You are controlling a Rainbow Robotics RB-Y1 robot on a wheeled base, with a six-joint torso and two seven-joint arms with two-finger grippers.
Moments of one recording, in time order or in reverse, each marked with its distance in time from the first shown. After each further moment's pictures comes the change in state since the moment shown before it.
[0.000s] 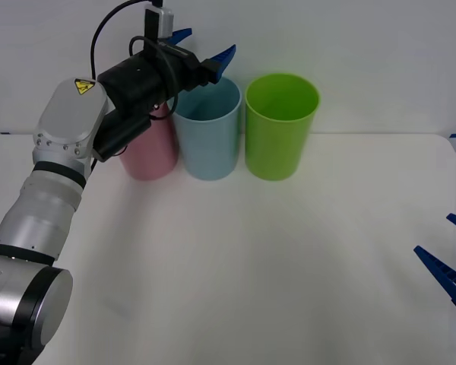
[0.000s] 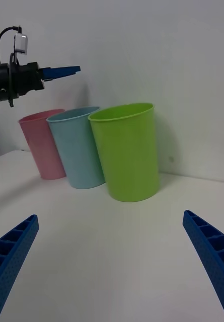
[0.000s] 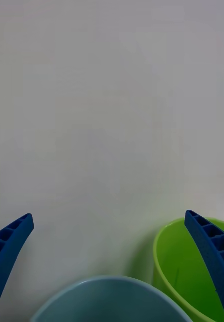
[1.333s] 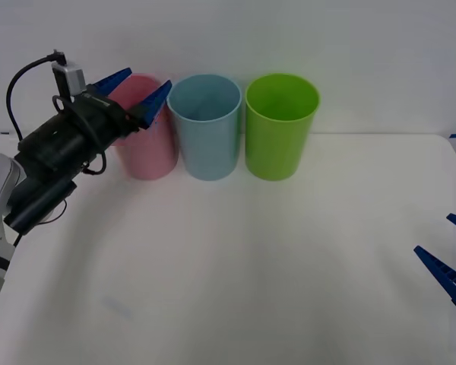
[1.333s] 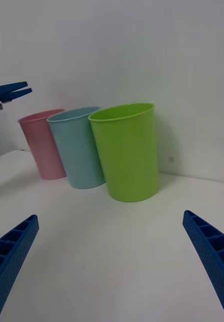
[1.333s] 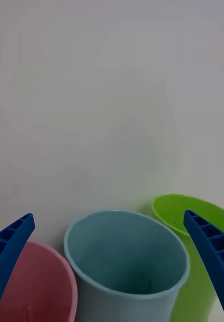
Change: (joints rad) right arm 0.000 0.000 0.000 0.000 0.000 0.000 0.000; left arm 0.451 0.174 0.043 -0.378 0.410 -0.062 -0.111
